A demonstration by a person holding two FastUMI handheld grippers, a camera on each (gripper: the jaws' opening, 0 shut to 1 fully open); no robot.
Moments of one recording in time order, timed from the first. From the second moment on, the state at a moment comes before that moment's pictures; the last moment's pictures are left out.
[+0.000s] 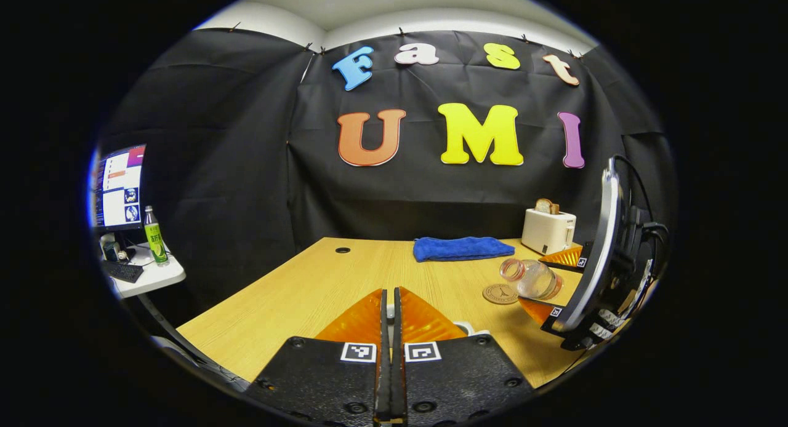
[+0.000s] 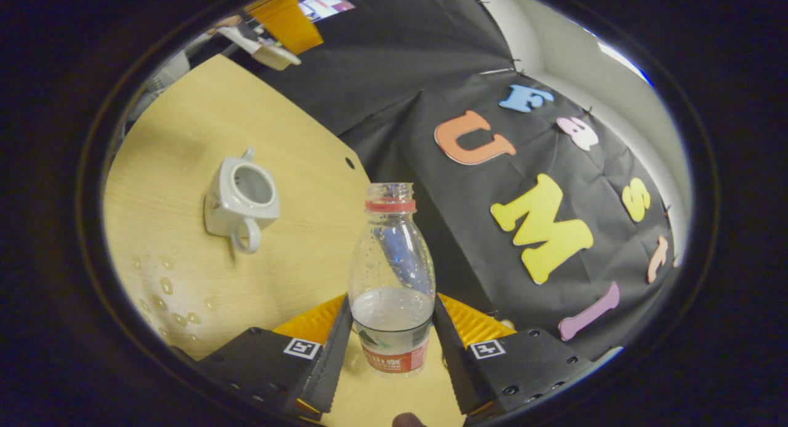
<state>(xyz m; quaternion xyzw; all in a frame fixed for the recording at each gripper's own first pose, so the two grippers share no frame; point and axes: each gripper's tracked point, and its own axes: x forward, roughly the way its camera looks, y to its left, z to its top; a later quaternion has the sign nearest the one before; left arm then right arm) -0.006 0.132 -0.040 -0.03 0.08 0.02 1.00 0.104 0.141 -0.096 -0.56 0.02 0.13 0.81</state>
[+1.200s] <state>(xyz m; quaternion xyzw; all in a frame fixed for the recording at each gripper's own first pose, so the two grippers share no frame) -0.013 0.150 -0.028 -0.04 0.06 0.02 1.00 0.108 0.178 -0.103 -0.77 -0.07 0.13 0.62</state>
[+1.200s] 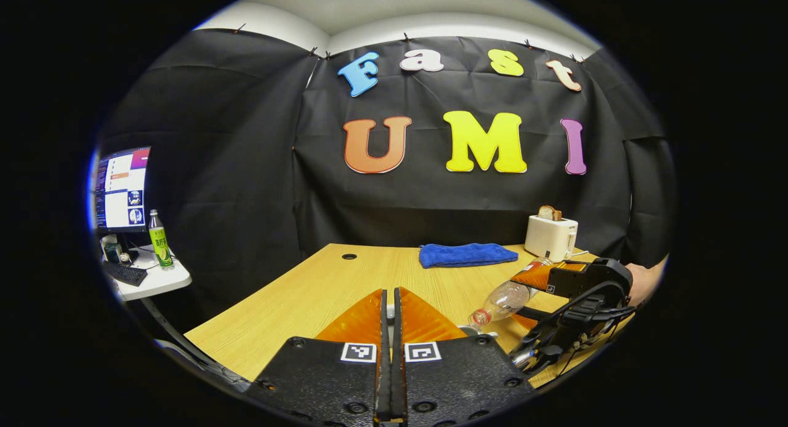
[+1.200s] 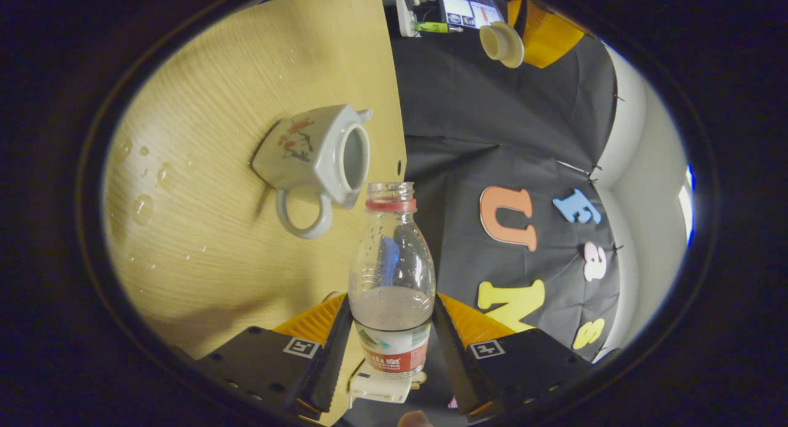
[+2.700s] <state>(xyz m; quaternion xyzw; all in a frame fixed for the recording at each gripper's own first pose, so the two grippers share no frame) -0.015 0.156 -0.025 -0.04 0.06 0.02 1.00 0.106 0.199 -0.072 -0.84 -0.13 0.11 0.52</state>
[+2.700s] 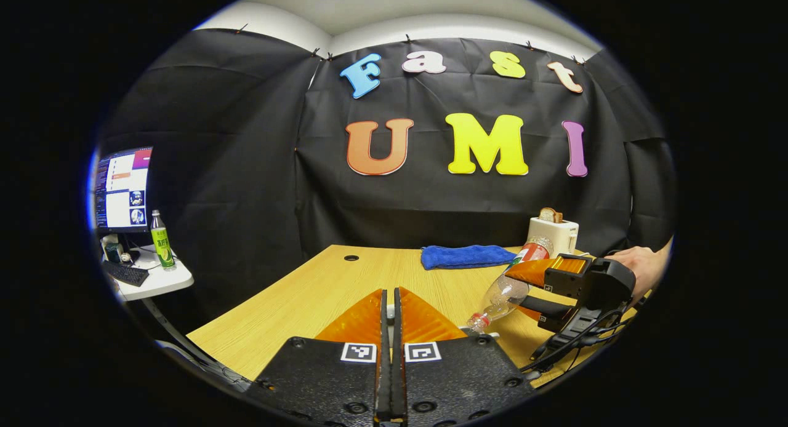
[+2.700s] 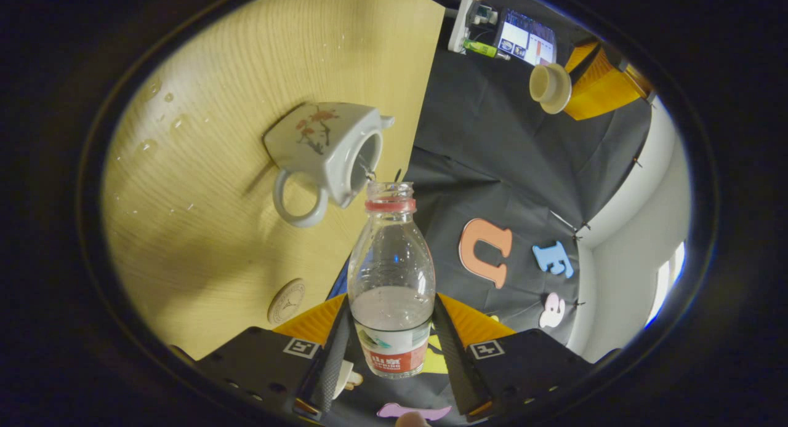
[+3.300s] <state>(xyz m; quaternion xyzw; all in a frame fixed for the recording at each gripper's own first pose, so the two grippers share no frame) -0.016 0.155 -0.022 -0.04 0.05 0.02 1.00 0.105 0.200 -0.061 -0.85 -0.14 0.10 0.50</state>
